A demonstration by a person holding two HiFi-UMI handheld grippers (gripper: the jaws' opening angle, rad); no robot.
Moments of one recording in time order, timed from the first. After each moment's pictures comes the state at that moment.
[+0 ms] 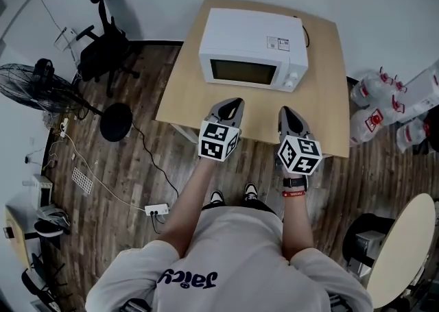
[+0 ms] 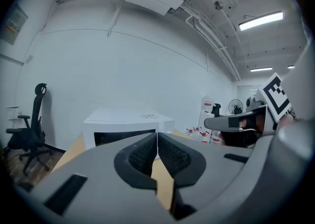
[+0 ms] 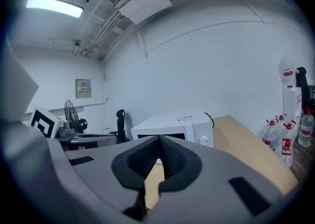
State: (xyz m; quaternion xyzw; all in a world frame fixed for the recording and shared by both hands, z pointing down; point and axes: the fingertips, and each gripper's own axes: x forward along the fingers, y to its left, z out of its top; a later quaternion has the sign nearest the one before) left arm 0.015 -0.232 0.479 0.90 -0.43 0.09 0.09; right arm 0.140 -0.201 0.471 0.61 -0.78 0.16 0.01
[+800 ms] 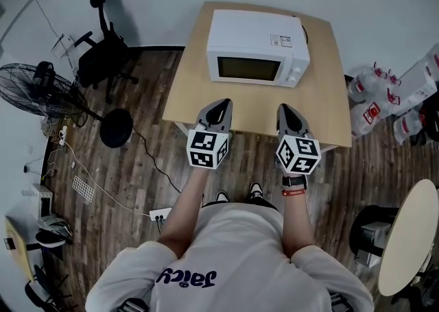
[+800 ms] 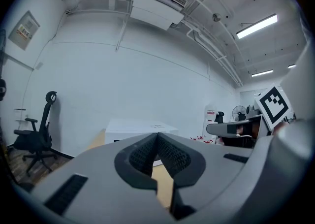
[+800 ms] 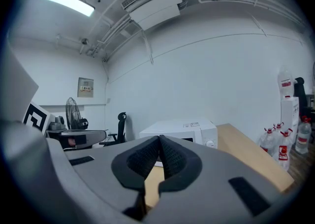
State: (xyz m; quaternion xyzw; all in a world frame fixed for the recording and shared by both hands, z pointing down) left arm -0.078 -0.176 0.439 0.89 -0.45 0.04 0.06; right arm 0.074 -0.152 0.443 0.62 -0.77 0.11 0.01
